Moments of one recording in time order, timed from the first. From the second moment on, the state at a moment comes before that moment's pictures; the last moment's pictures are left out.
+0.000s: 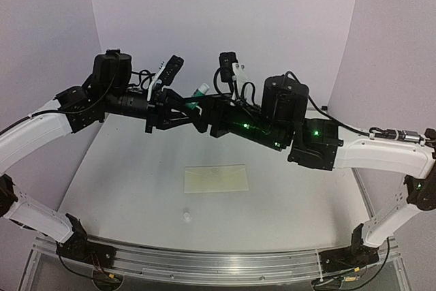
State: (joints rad) left arm -0.78 1.29 1.30 -0.30 0.77 0.09; right arm 1.19 1.52 1.35 0.18 0.14 0.44
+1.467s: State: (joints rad) left arm -0.31 0.93 0.90 -0.47 0.45 0.07; right arm 1.28 2.49 2.21 -1.13 0.10 0.65
